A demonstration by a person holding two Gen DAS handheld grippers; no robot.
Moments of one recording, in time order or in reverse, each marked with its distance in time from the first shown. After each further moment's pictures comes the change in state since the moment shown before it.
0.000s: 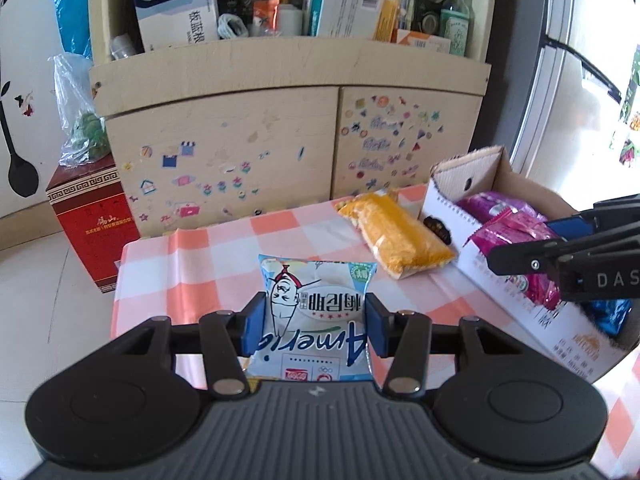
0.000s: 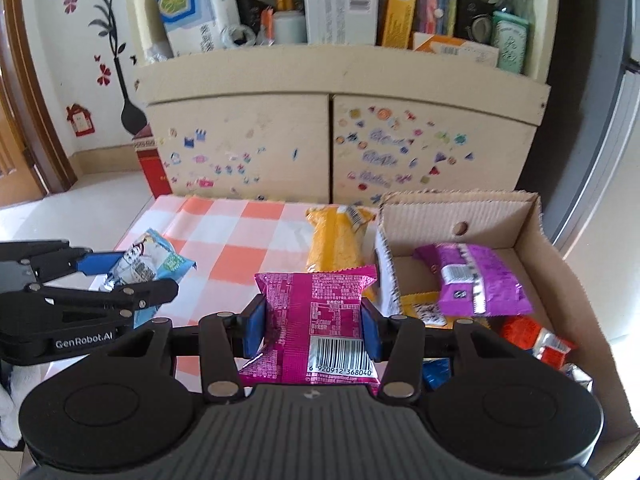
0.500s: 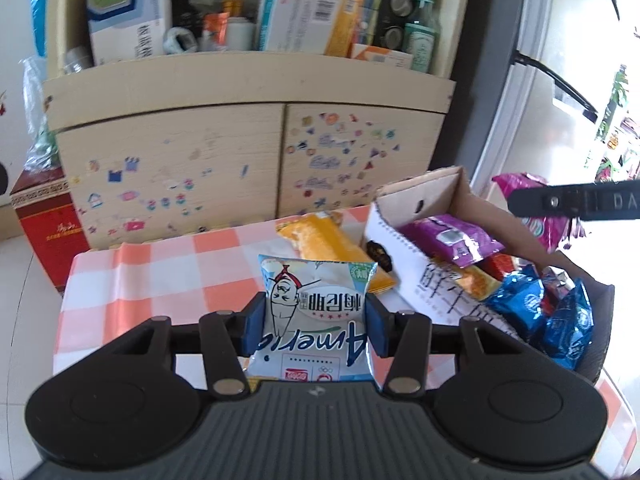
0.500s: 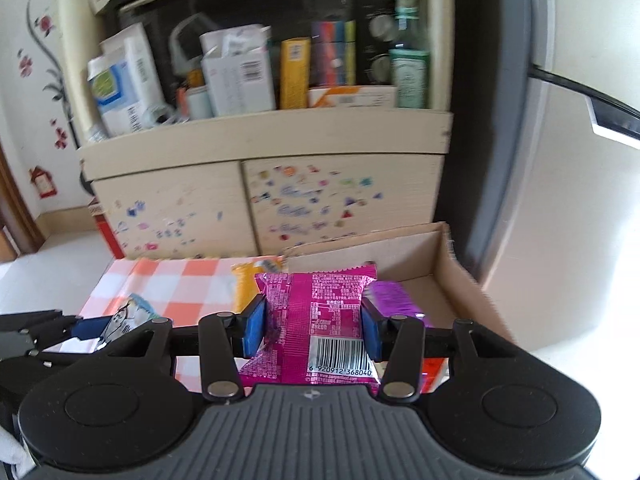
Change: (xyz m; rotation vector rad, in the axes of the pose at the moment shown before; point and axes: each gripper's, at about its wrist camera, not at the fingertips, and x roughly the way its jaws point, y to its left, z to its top) left arm 0.005 -0.040 0.013 -0.017 -0.033 -0.088; right arm -0.042 -0.063 0.012 0.122 -0.115 -0.103
